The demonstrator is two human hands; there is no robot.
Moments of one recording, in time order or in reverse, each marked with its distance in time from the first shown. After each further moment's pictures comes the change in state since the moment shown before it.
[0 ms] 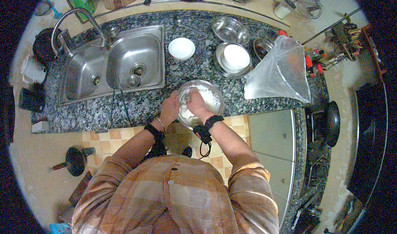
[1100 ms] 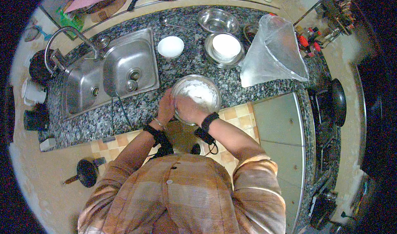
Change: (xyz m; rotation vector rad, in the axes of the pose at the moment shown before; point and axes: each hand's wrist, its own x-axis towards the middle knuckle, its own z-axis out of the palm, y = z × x) left_hand 0.002 -0.015 0.010 -0.132 0.034 0.101; right_hand -0.026 -0.016 -0.005 -0.345 -0.342 -0.276
